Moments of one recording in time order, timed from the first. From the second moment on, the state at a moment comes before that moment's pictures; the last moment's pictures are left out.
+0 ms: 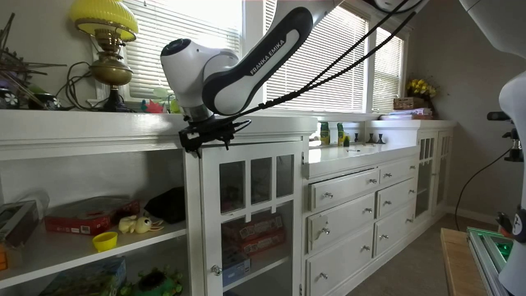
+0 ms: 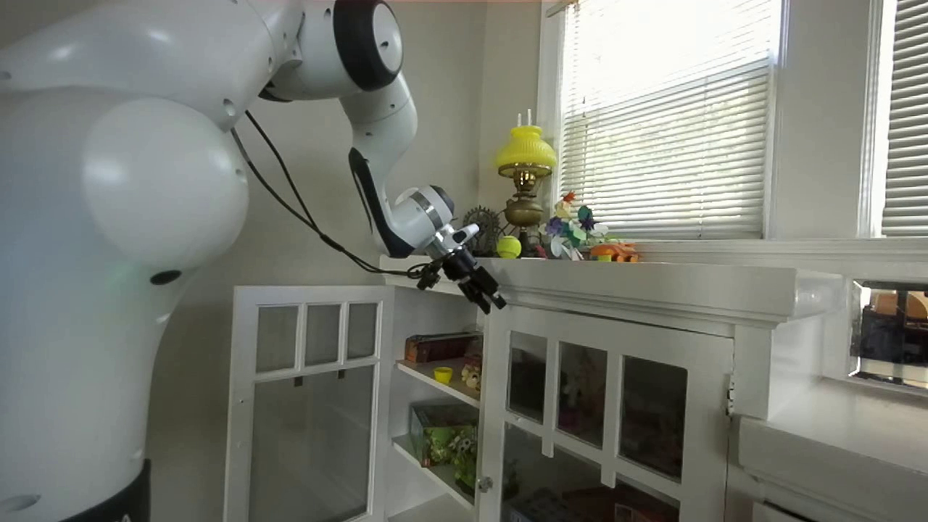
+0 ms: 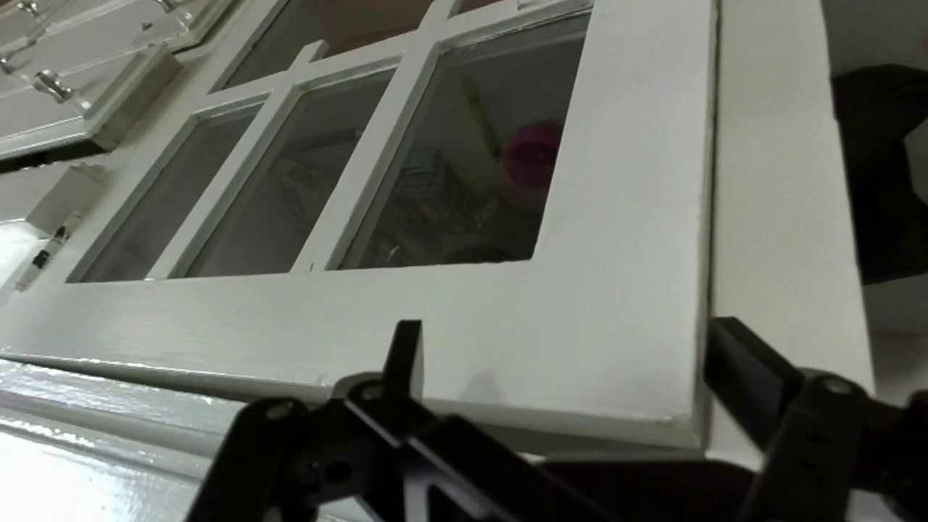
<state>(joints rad) 0.32 0.57 -0.06 -1.57 -0.90 2.17 1.44</state>
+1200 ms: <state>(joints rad) 0.33 0.57 -0.04 -1.57 -0.92 2.21 1.40</state>
